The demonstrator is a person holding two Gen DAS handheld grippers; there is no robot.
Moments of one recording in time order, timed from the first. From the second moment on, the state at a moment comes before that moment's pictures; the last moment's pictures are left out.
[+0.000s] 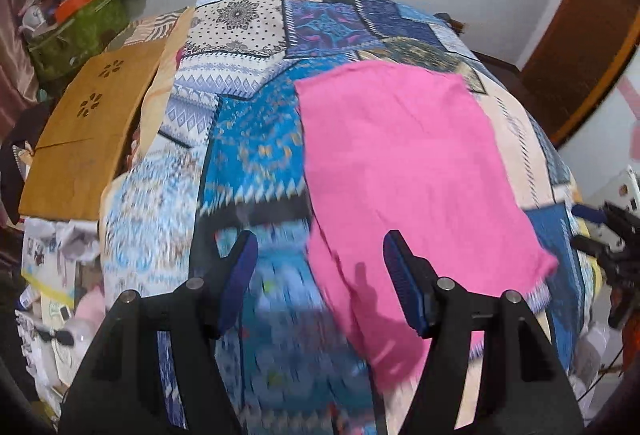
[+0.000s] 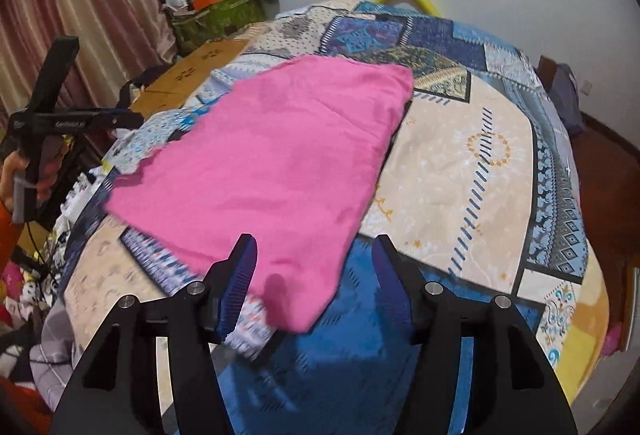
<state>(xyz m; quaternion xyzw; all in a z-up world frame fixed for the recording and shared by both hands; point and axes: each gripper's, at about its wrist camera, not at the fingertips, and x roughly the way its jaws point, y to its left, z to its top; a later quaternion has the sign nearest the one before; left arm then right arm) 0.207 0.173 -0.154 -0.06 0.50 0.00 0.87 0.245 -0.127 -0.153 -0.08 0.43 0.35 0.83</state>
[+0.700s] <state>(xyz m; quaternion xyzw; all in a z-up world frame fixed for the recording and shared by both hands) 0.164 0.091 -0.199 0.07 0.50 -0.05 0.86 0.224 -0.089 -0.197 -0.17 0.44 0.37 0.80</state>
